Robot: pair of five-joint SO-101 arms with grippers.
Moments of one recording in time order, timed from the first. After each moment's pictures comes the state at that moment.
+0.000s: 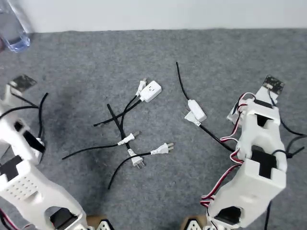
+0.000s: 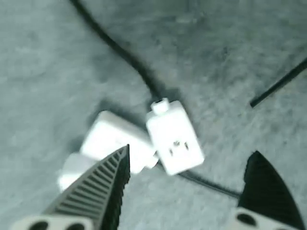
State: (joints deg) left arm -43.4 25.6 -12.5 91.4 -60.5; right arm 18.2 18.4 16.7 45.4 -16.0
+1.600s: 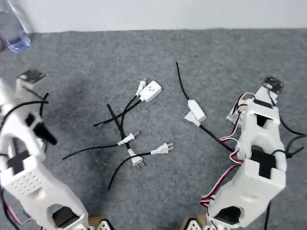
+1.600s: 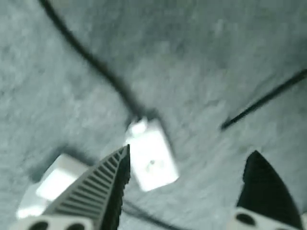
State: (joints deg) left arm -35.1 26.8 -18.8 98.8 -47.1; right arm 18.0 18.4 16.7 45.5 -16.0
